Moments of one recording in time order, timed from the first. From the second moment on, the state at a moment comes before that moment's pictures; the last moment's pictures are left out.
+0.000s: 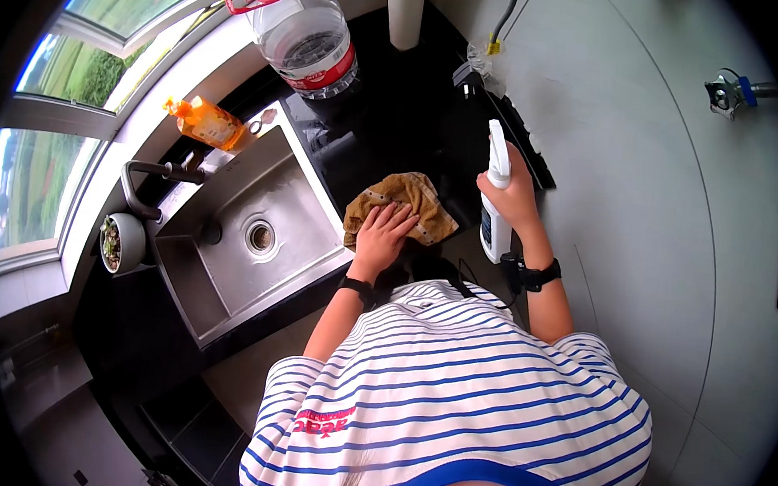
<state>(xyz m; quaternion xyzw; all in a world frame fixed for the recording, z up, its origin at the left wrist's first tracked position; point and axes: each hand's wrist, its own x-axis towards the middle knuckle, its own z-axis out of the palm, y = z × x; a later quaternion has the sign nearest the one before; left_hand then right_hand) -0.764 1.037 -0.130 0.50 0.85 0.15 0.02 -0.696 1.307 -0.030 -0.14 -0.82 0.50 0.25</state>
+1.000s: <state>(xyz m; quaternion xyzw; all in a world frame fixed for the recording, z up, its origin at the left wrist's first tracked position) -0.782 1.008 -0.140 0.35 0.93 0.13 -0.04 -0.732 1.307 -0.072 -0.14 -0.82 0.56 0.00</state>
